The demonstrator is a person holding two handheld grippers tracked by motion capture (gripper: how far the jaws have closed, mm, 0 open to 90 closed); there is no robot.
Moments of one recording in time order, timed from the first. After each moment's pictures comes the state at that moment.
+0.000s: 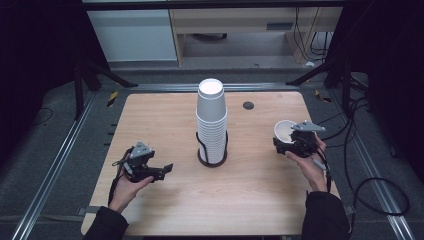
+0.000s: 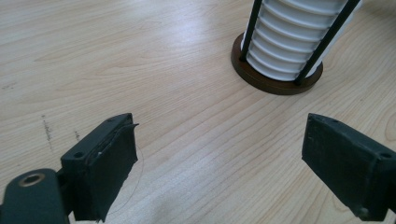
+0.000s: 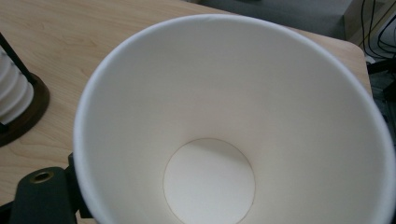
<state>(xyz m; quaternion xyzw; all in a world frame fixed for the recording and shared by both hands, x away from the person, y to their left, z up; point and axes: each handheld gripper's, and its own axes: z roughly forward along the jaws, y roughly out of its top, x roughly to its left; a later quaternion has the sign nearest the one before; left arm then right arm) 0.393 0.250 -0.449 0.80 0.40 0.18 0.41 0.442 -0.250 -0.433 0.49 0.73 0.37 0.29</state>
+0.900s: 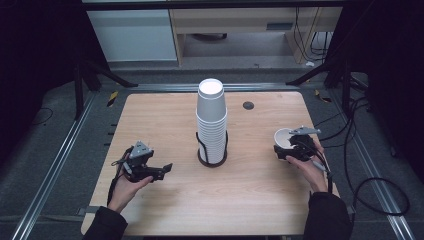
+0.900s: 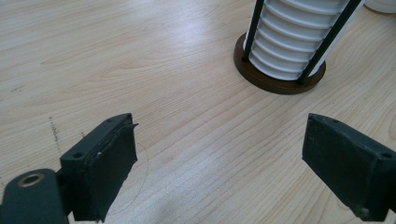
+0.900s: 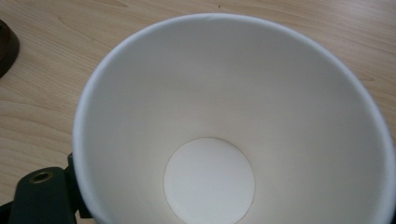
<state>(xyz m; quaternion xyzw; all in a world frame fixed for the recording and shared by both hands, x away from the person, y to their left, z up) 0.393 0.250 -0.447 0.80 0.40 0.18 0.41 0.452 -0.260 -0.464 0.50 0.76 0.33 0.25</state>
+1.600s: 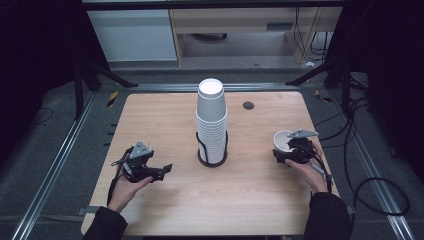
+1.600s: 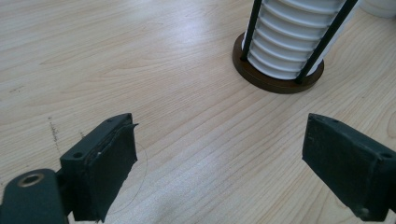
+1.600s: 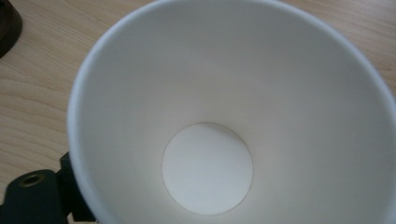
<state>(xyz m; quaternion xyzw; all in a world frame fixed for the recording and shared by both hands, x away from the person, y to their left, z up) 0.392 0.250 -0.447 0.80 0.40 0.18 0.41 0.447 -0.257 -0.472 0.49 0.77 0.32 0.24</state>
